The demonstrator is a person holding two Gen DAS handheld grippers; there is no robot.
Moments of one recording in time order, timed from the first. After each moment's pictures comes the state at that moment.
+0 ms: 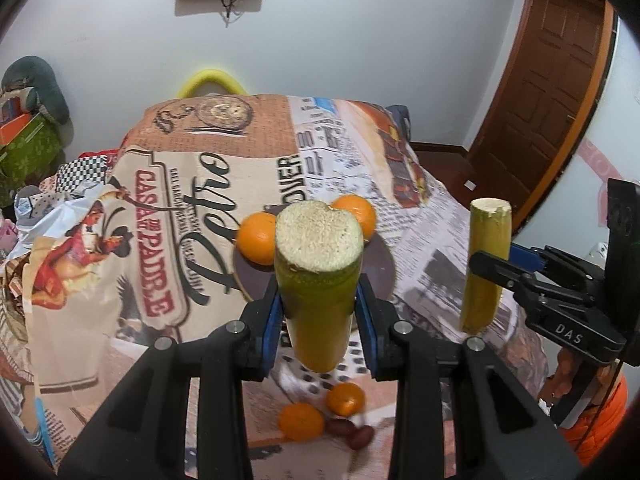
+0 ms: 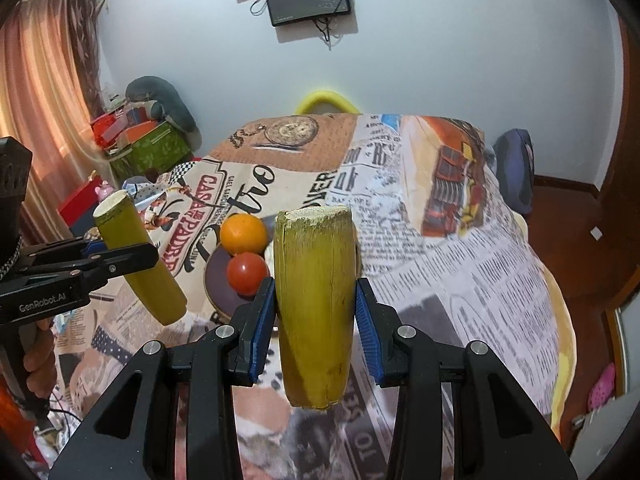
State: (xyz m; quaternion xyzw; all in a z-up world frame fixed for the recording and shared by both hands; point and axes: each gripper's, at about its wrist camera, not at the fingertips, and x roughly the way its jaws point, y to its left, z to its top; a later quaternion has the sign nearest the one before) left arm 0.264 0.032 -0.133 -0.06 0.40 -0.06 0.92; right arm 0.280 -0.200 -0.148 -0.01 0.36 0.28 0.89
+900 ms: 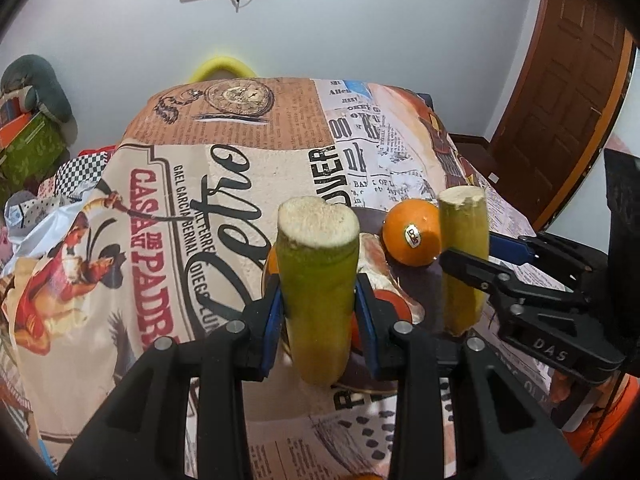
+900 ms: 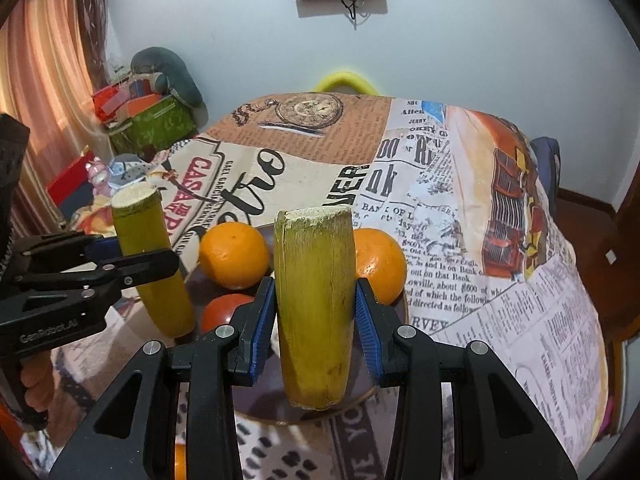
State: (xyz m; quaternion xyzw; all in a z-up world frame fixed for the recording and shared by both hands) left arm 0.339 0.056 -0.184 -0.04 0.41 -0.04 0.91; right arm 0.344 -0.134 -0.192 -0.06 0.38 0.30 0.87
